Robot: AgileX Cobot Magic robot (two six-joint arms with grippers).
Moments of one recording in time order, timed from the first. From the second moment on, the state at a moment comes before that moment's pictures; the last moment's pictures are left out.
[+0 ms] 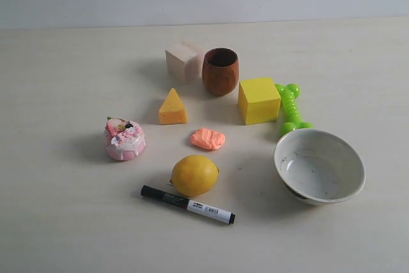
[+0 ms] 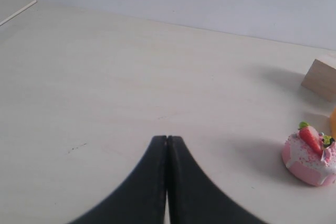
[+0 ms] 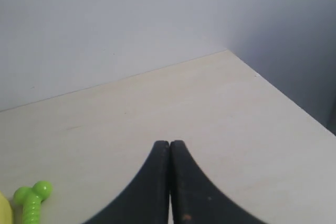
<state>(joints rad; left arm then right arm) 0.04 0.01 0.00 -0.01 0.37 -0.12 -0.14 0.50 -0.52 -0.31 0.45 0.42</state>
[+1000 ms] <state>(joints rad) 0.04 0.01 0.00 -0.01 0.37 -0.12 -0.11 0.02 -0.03 0.02 0.27 0.11</state>
